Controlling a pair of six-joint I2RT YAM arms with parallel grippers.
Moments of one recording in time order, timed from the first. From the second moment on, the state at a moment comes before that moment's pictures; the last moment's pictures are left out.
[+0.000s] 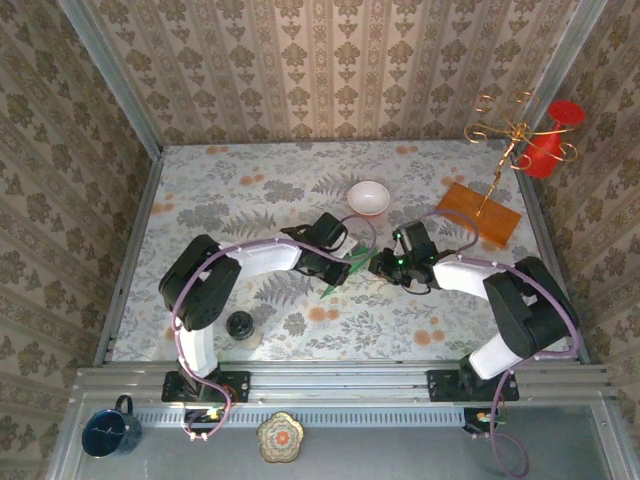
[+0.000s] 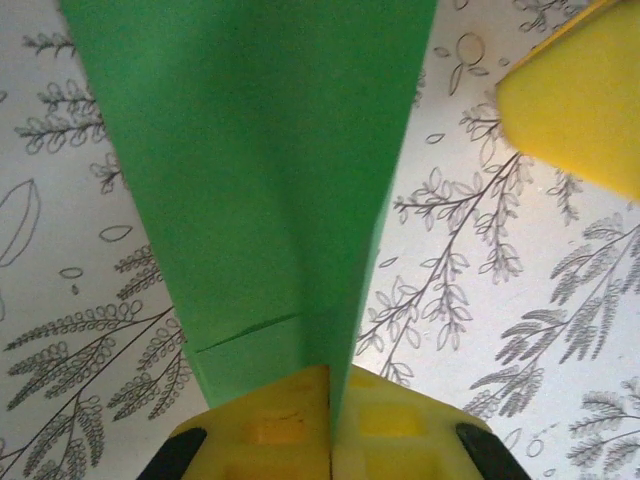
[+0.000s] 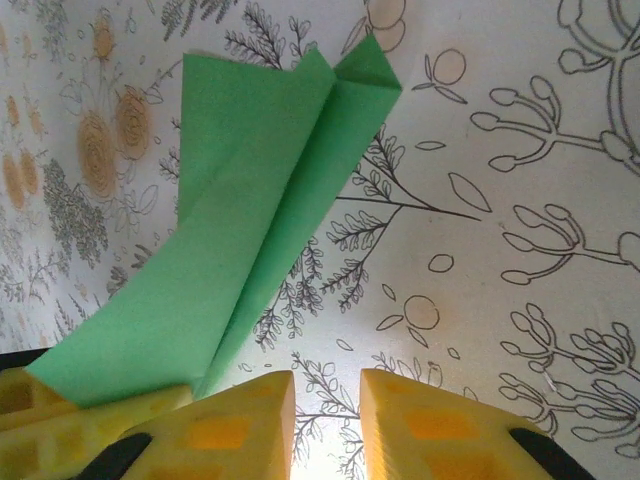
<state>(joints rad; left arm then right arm) -0.84 1.87 1.16 -0.43 0.28 -0.13 0.39 1.56 0.65 -0.03 -0.35 0.84</state>
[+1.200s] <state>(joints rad) -0.78 1.98 1.23 -0.47 0.53 -0.20 0.42 1.60 0.68 0.01 -0.38 0.79</state>
